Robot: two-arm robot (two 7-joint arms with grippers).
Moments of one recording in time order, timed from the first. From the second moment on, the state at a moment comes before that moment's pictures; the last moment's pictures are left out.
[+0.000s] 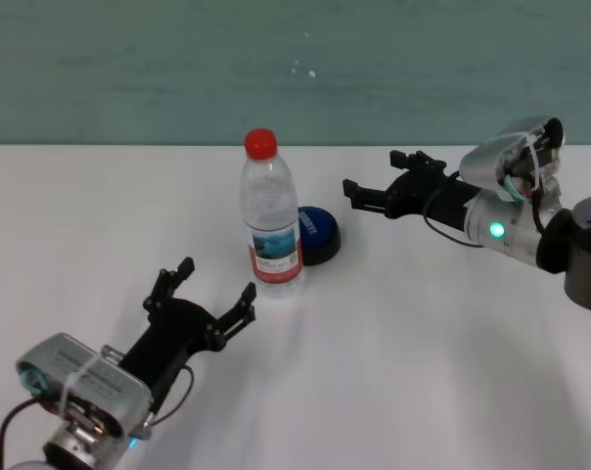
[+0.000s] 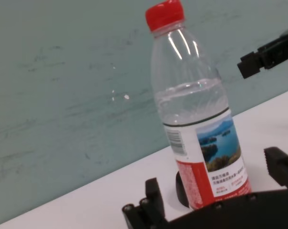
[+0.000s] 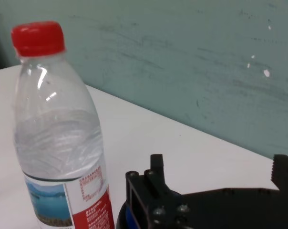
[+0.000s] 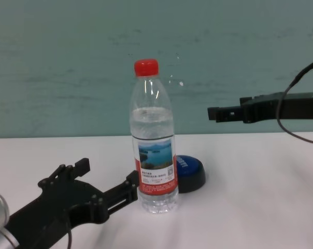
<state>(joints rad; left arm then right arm) 0.11 0.26 0.21 -1.58 0.04 -0.27 -0.22 0.47 0.42 -0.42 -1.44 0.44 0.32 0.39</state>
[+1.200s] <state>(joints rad) 0.11 0.26 0.21 -1.58 0.04 -0.27 -0.22 0.56 0.35 -0.46 -1.25 0.40 0.29 0.42</state>
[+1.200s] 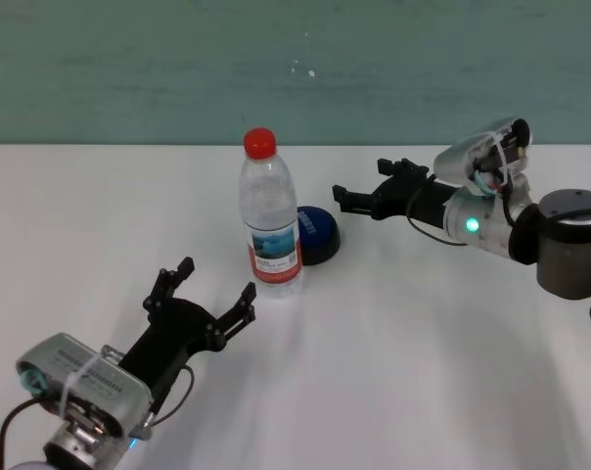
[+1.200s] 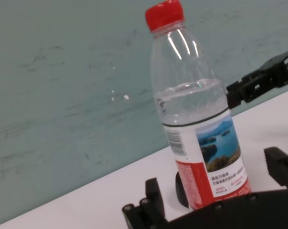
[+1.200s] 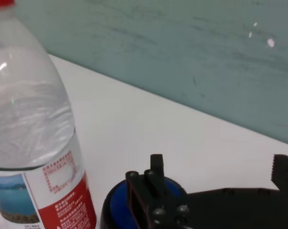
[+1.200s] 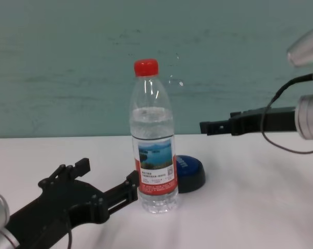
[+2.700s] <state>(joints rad) 0.11 0.26 0.21 -1.58 0.04 -0.27 -0.22 0.61 0.28 -0.48 -1.07 0.35 0.26 0.46</state>
